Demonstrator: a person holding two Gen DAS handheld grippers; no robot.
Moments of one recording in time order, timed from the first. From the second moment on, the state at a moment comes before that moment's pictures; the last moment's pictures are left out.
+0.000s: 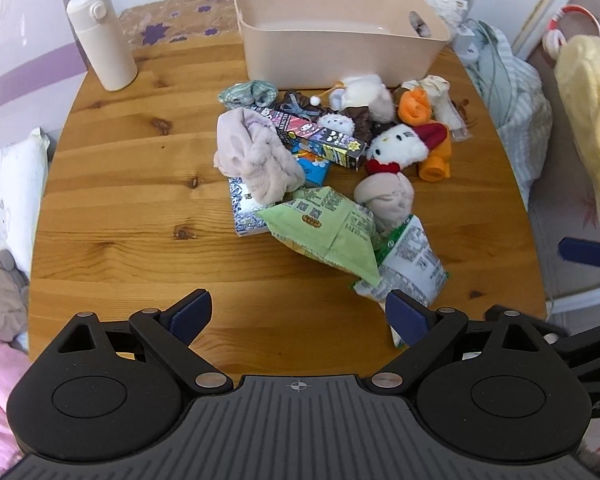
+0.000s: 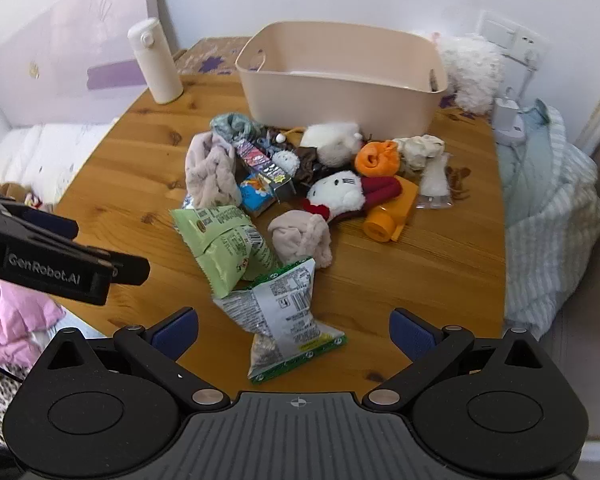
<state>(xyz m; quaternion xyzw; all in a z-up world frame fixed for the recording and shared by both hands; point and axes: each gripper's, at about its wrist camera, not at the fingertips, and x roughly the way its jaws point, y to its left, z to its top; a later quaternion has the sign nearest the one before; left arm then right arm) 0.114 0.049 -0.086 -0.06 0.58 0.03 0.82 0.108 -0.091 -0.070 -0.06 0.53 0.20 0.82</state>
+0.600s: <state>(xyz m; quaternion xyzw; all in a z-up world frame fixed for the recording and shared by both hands) 0.169 0.039 -0.129 -0.12 0.58 0.09 0.80 0.158 -0.076 -0.142 -0.09 0.56 0.28 0.78</state>
